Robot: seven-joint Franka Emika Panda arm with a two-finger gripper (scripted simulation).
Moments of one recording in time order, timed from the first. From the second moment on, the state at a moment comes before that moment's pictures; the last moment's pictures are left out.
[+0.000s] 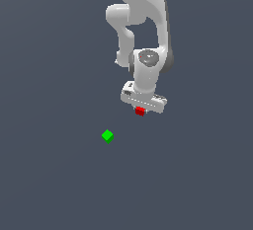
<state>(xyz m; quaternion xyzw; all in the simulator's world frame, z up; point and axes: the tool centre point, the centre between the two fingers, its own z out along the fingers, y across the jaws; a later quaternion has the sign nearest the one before) -0.068 0.071 0.094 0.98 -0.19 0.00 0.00</state>
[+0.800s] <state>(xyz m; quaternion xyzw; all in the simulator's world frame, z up) 0.018 -0.063 0.066 0.98 -0.19 0.00 0.00</state>
